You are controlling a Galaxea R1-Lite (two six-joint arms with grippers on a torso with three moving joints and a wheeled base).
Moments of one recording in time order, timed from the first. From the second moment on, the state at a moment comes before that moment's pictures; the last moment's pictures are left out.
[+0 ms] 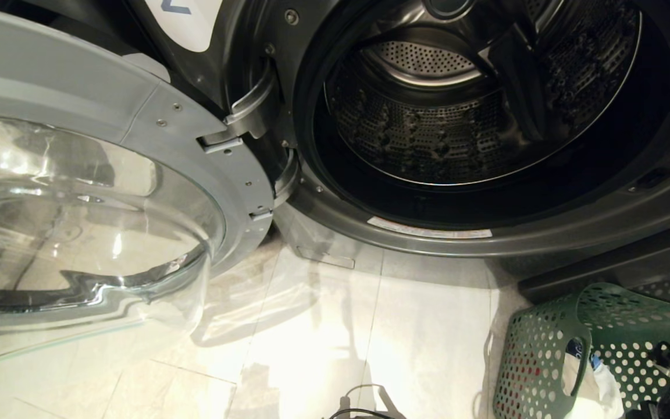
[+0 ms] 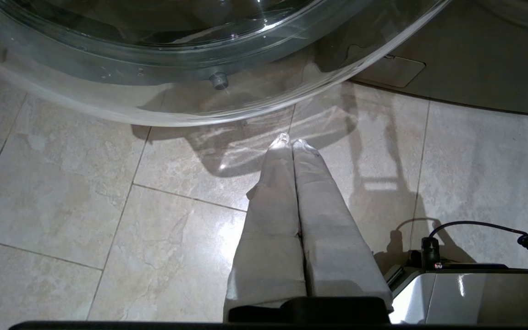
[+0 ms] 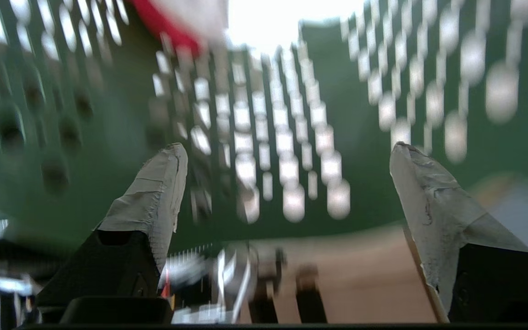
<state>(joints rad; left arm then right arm) 0.01 0.00 0.00 0.00 0.00 0.00 -0.63 2.07 -0.46 -0.38 0.16 -0.29</state>
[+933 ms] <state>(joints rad) 0.01 0.00 0.00 0.00 0.00 0.00 -0.65 2.60 -0.68 -0.72 0.55 -0.48</state>
